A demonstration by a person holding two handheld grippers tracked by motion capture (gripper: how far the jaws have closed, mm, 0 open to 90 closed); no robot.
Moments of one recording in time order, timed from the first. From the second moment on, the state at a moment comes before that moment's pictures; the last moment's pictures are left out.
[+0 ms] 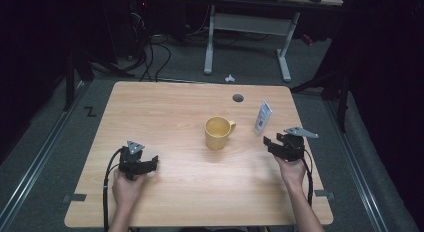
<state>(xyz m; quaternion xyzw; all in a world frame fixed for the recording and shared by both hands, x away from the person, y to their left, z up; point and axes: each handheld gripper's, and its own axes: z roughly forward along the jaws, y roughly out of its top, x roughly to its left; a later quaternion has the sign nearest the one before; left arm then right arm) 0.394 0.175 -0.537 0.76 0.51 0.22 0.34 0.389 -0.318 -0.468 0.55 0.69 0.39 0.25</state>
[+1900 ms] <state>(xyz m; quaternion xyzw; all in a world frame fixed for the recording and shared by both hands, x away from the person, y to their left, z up) 0.394 0.175 -0.536 0.76 0.51 0.22 0.34 0.474 -0.299 -0.449 0.58 0.67 0.39 0.26</state>
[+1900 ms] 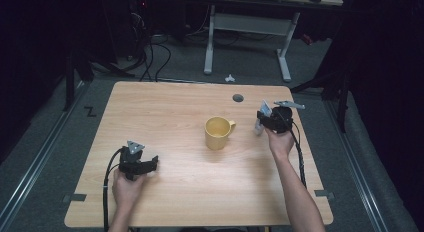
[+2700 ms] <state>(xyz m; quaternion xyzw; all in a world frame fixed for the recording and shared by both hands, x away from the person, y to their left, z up) 0.394 0.175 -0.536 0.76 0.51 0.22 0.34 0.480 -0.300 -0.454 0.56 0.69 0.36 0.28</state>
